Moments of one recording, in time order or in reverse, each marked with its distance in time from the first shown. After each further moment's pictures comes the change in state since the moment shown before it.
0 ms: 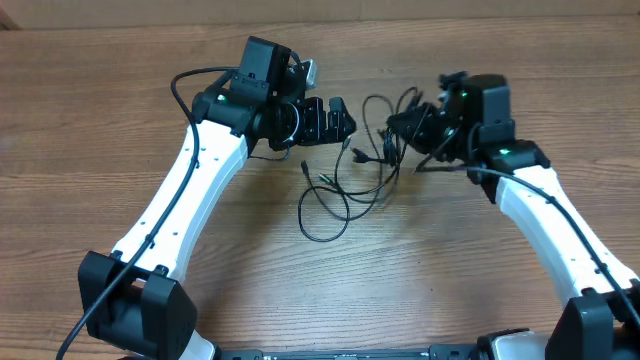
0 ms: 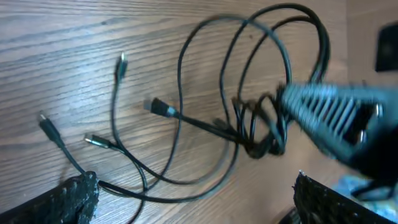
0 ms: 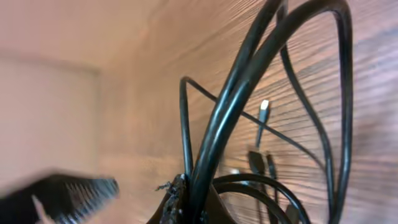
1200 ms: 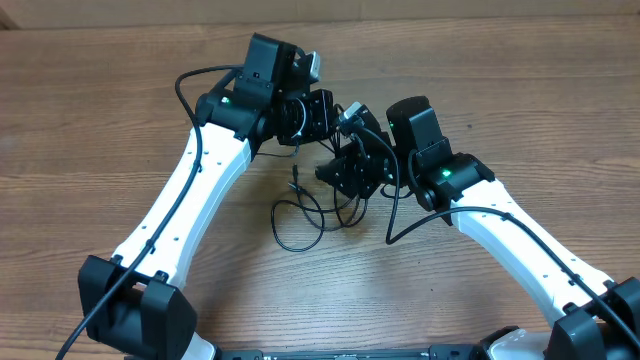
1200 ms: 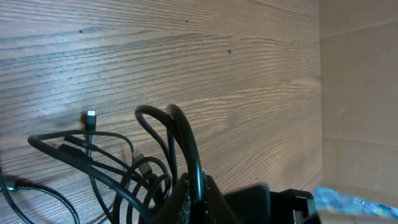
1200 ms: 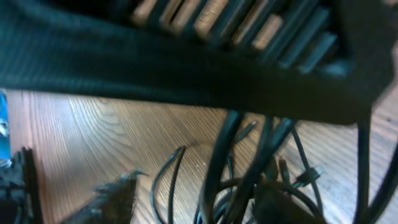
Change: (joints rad) left arm -0.023 -0.013 0.004 0.072 0.015 -0.128; right arm 0.305 0.000 0.000 -0.044 -0.029 -0.824
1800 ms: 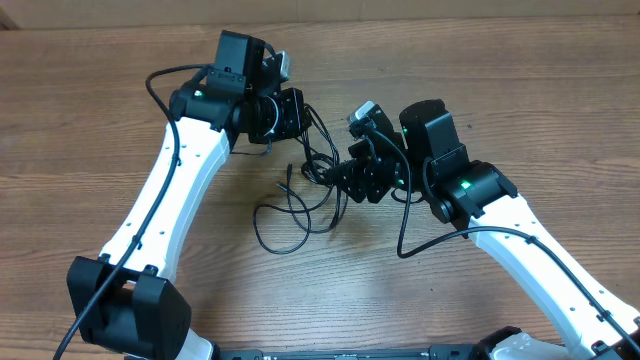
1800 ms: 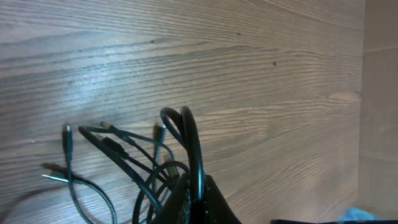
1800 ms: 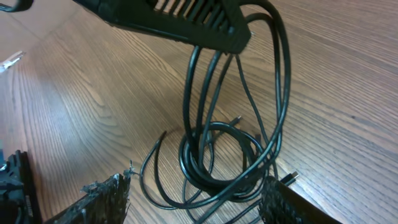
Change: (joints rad) left arm 0.096 0.000 0.000 -0.090 -0.064 0.088; right arm 0.000 -0.117 0.000 -0.080 0.060 -0.003
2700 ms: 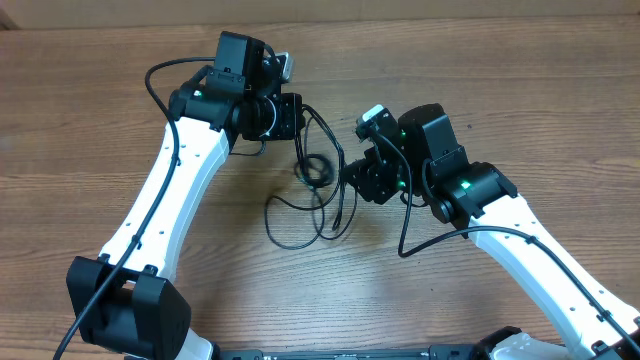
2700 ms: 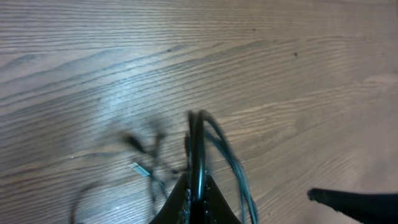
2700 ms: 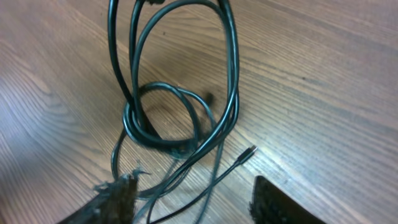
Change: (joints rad) left arm 0.011 0.000 0.000 -0.015 -0.063 0.173; right arm 0.000 0.000 0.000 -0.094 0.175 -0.003
